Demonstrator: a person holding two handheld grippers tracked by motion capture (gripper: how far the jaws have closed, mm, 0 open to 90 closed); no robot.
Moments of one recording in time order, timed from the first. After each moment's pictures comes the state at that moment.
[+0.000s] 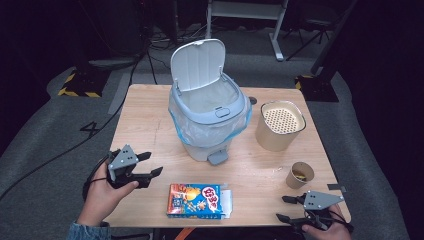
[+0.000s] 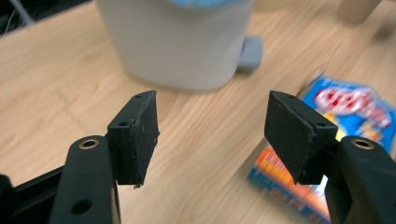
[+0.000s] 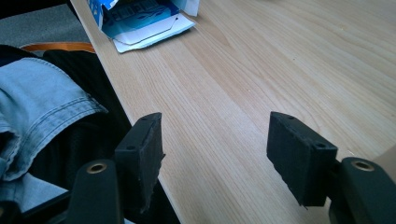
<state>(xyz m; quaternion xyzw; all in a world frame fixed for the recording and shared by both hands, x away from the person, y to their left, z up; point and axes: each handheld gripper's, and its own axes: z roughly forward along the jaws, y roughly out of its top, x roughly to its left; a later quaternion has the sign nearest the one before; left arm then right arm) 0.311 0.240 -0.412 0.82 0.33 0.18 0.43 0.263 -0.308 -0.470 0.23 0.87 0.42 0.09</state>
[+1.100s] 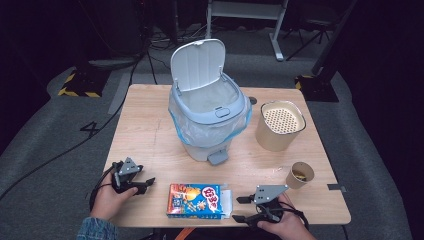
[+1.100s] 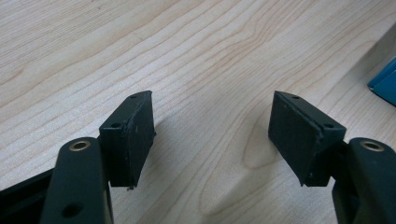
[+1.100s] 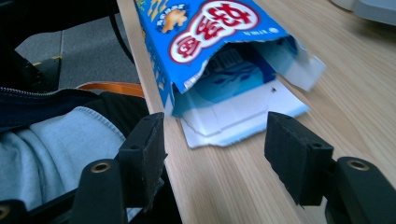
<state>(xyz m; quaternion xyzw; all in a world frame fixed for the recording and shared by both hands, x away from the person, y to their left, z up) 0.334 0.263 -0.504 0.84 0.38 0.15 0.35 0.282 -0.186 -0.478 0.17 0.89 0.43 0.00</state>
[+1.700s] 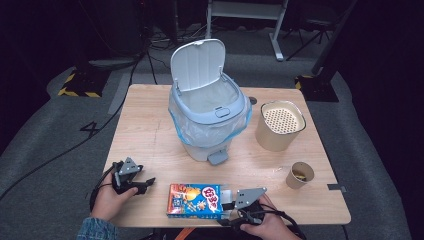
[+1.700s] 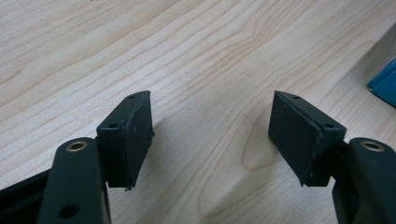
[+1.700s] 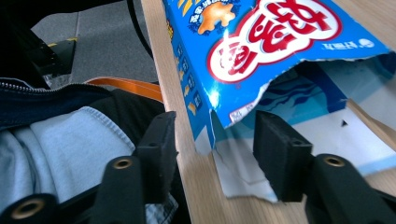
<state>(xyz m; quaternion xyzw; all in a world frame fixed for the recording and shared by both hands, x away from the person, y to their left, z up) 0.334 0.263 -0.504 0.84 0.38 0.15 0.35 0.282 -0.145 -0.494 0.13 0.90 0.42 -0.02</state>
